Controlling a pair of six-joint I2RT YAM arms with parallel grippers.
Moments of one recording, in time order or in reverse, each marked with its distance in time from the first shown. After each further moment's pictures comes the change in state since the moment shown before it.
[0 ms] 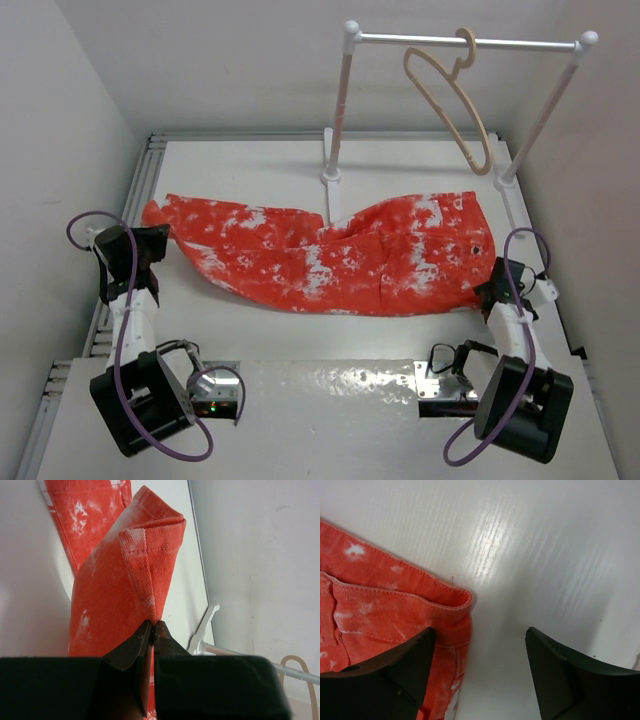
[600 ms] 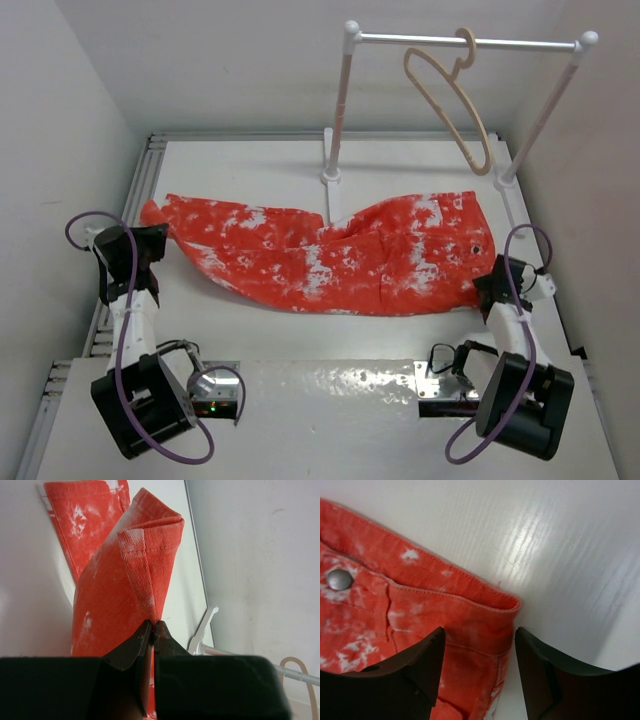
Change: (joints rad) left arm 0.000 -0.013 0.000 0.000 -0.008 0.001; right arm 0.000 0.051 -0.010 0.160 -0.079 0.051
